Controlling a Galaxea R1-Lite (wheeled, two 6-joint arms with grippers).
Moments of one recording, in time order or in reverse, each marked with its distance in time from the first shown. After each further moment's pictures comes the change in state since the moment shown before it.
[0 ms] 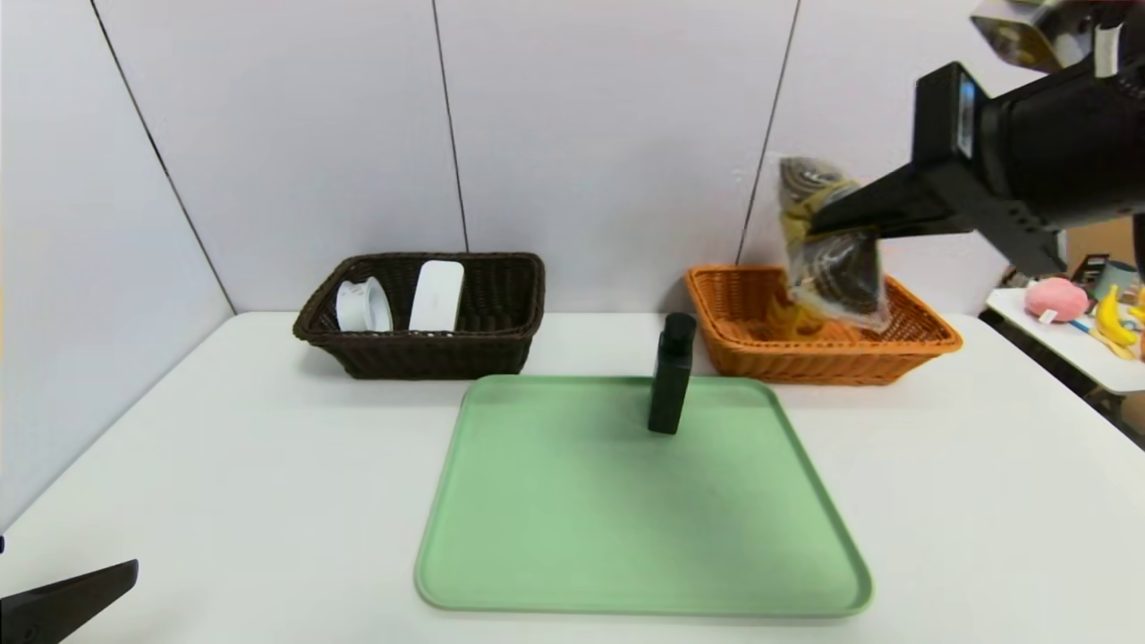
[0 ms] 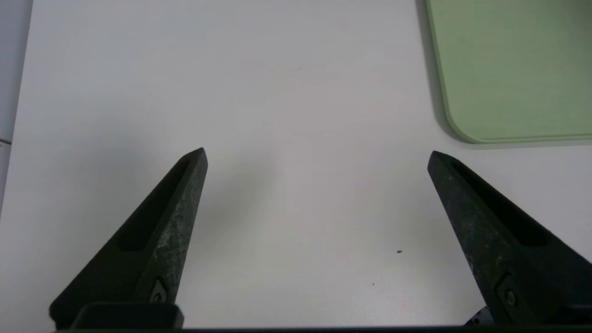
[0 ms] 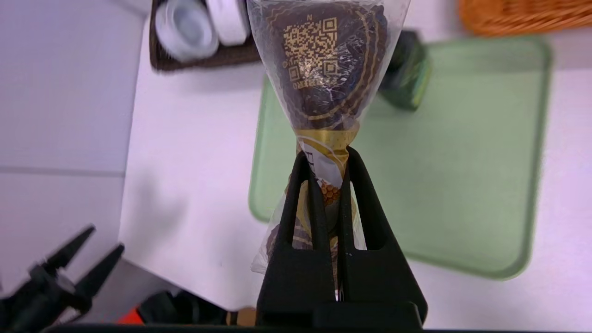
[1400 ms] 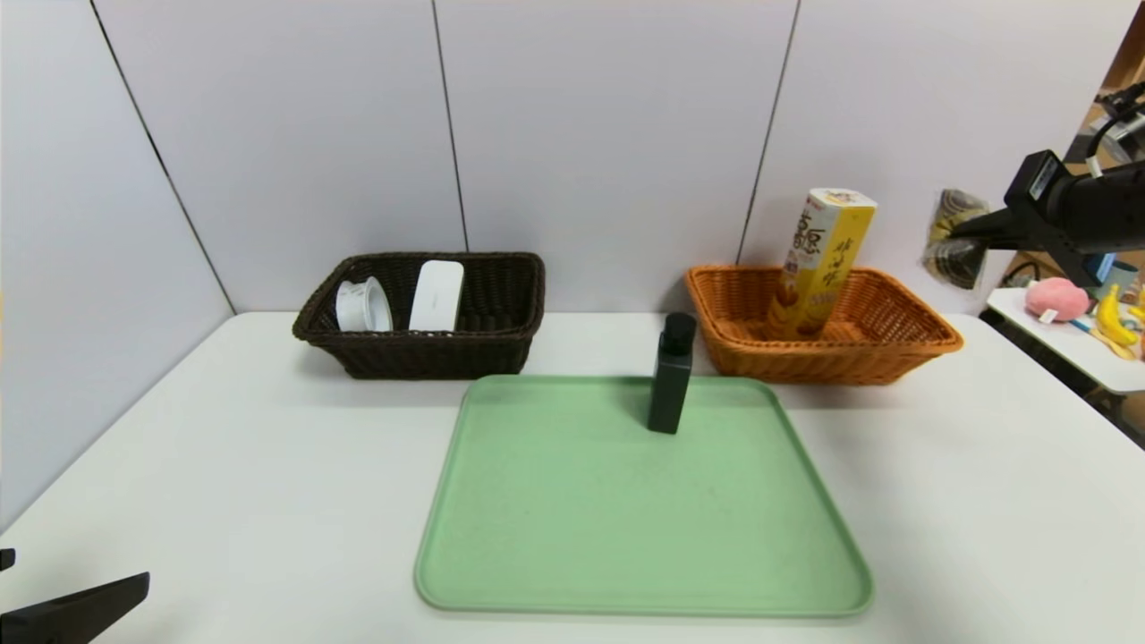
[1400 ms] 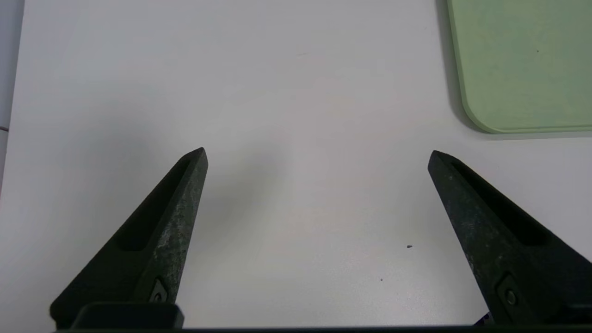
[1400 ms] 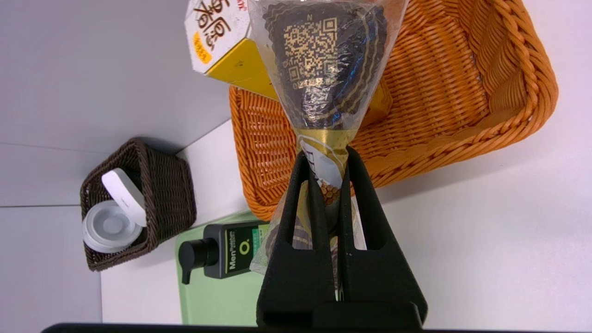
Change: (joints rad) left arm 0.001 0.017 0.030 -0.003 0.013 -0.004; right arm -0.674 0.151 0.260 -0.417 0.309 -0.103
